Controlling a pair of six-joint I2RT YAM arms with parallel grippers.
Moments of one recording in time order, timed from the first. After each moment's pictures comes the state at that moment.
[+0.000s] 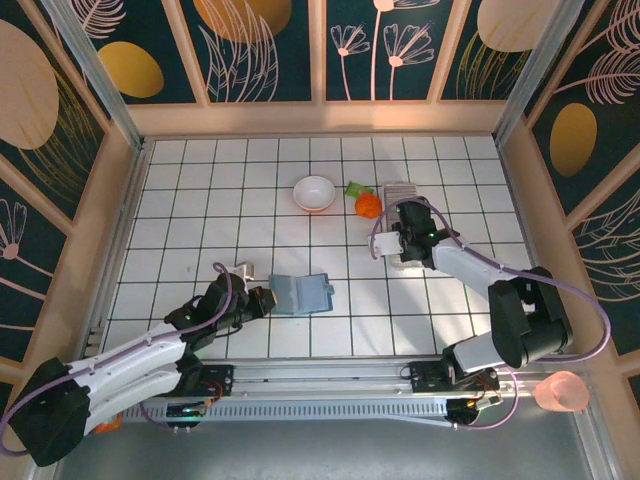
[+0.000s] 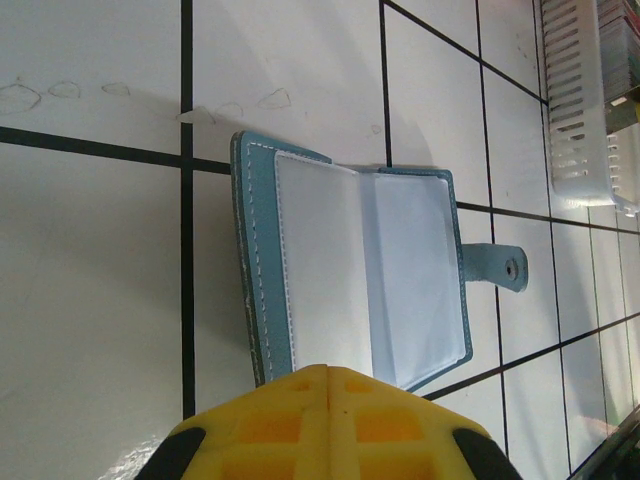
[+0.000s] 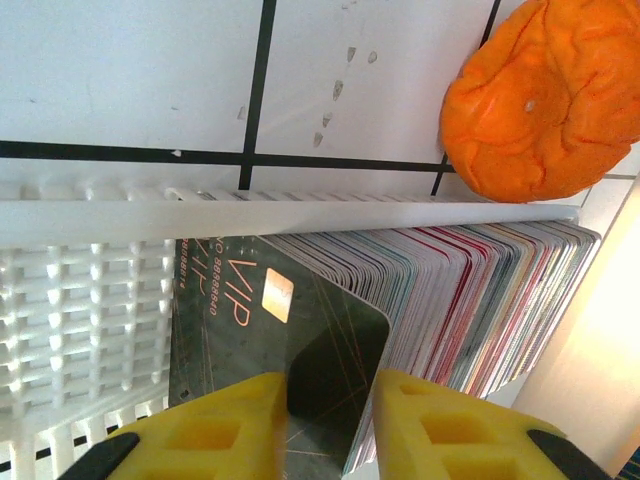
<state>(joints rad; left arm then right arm) -0.74 0.84 0.20 -0.04 0.10 -0.97 0.39 1.43 0.77 -0.26 0.17 -1.52</state>
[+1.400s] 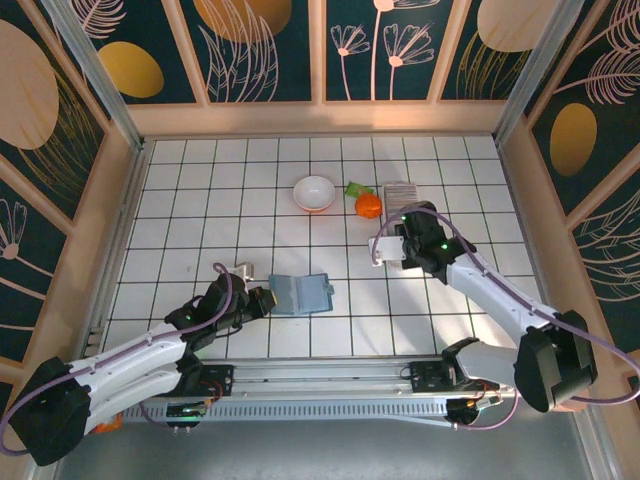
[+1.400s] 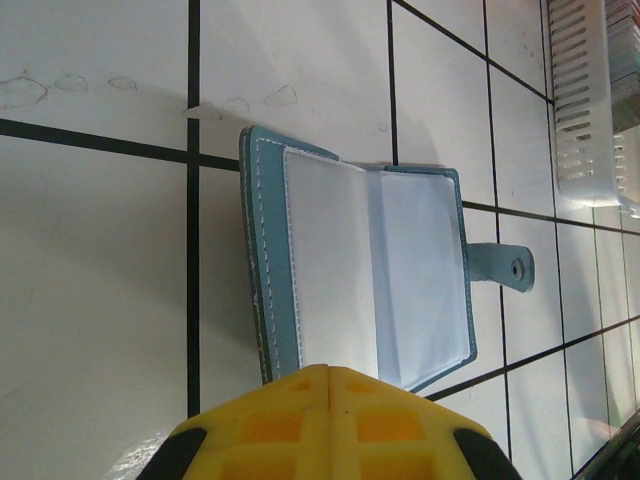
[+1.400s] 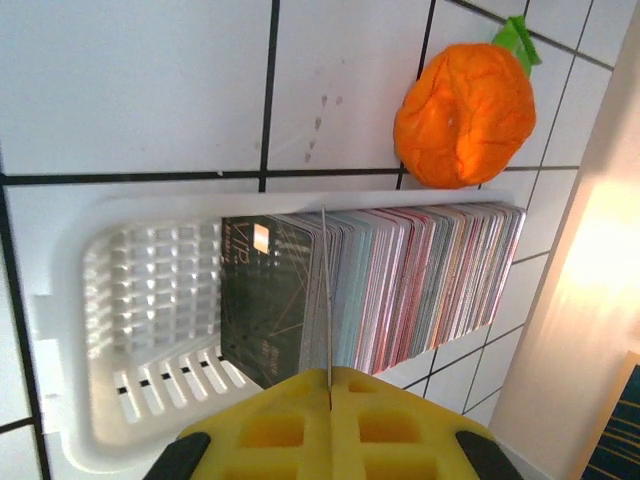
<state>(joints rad) -0.74 0.85 0.20 -0.04 0.09 -0.98 0.48 1.17 0.77 -0.48 0.16 -1.37</state>
